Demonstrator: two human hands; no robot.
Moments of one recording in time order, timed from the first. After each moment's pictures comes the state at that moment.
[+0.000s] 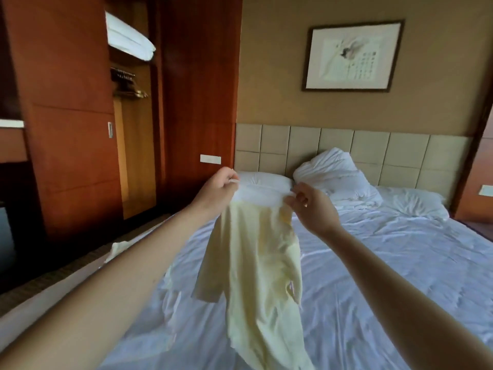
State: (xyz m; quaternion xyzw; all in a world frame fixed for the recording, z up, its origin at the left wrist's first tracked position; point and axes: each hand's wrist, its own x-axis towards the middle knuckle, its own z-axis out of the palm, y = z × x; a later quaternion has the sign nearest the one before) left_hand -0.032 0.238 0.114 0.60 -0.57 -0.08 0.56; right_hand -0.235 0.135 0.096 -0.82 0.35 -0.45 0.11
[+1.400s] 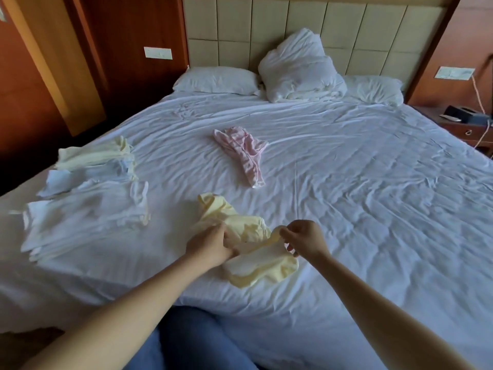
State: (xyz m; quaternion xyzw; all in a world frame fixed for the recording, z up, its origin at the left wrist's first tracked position) left_hand -0.145 0.325 -0.178 0.77 -0.60 -0.17 0.13; right_hand -0.363 0.250 -0.176 -0.66 0.57 -0.29 0.39
